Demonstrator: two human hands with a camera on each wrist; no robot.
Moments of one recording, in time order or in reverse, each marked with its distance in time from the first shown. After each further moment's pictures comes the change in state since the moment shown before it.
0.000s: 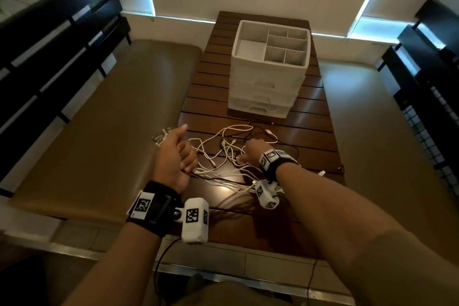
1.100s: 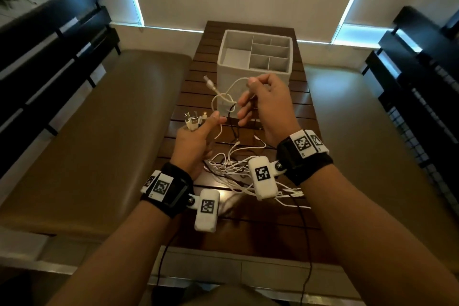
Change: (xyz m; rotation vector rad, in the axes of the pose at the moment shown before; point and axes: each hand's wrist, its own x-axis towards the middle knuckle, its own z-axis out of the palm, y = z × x) left_hand 0.010 -0.007 0.077 0.356 -0.067 0.101; right_hand -0.141 -0.038 -0.134 1.462 0.542 -0.428
